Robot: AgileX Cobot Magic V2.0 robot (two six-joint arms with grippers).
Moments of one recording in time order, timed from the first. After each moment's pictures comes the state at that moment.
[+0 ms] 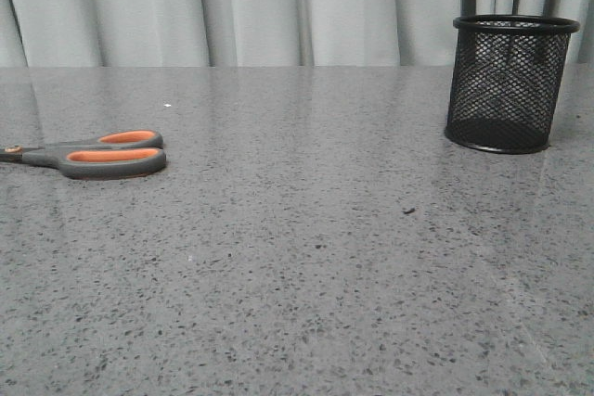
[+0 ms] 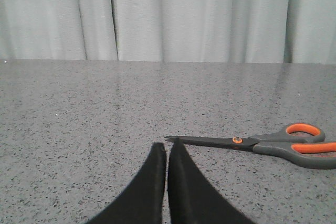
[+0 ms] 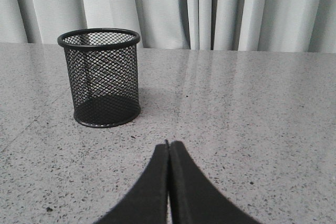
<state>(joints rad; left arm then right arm) -0.04 0.00 0.00 0.04 0.10 -0.09 0.00 -0.01 0.01 0.07 0.11 -0.12</state>
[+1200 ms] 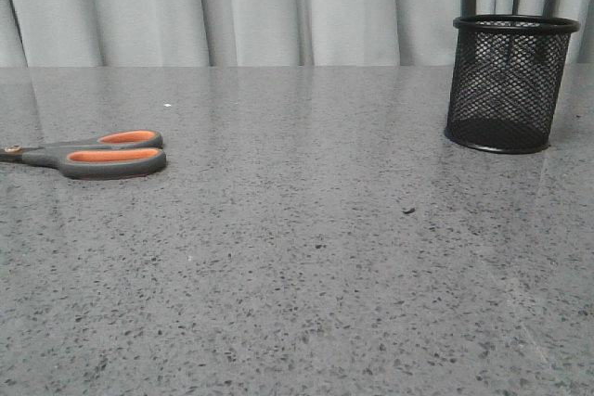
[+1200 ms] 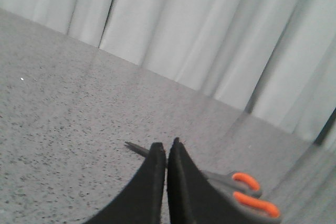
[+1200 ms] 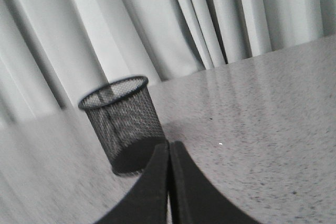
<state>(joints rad) -0.04 0.00 0.00 -0.42 0.05 -0.09 0.00 -0.01 0.01 0.42 0.00 -0.12</state>
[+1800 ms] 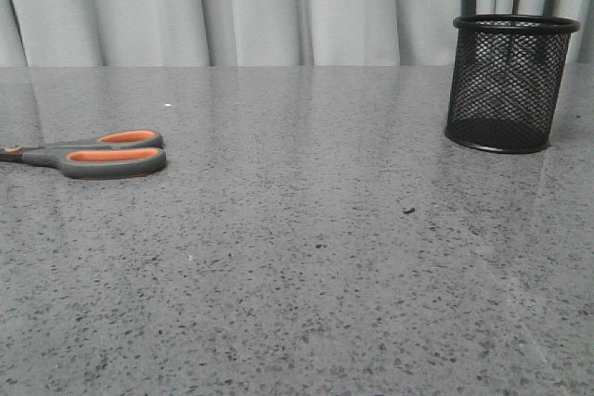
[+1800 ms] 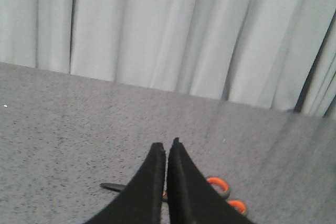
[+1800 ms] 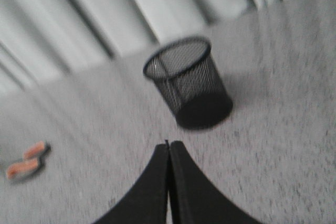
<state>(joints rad) -0.04 0.20 -0.49 -0.27 0.47 0.01 0.00 0.22 -0.35 0.52 0.46 -0.12</state>
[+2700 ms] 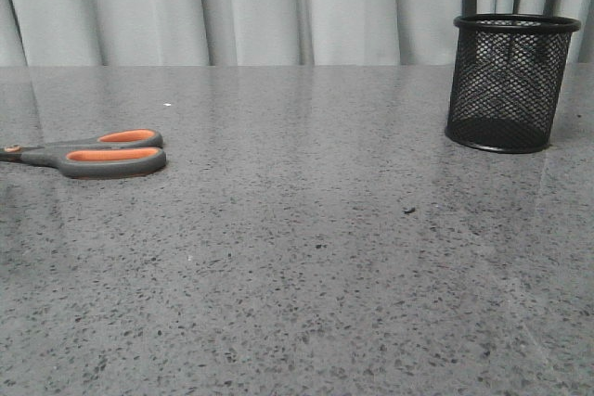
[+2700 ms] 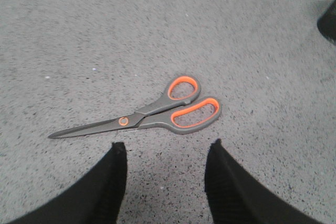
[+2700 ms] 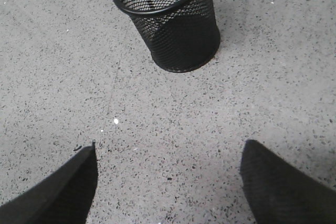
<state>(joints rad) -0.04 0.82 -0.86 -0.49 0.86 0.46 0.00 0.69 -0.66 0.39 0.73 -0.15</state>
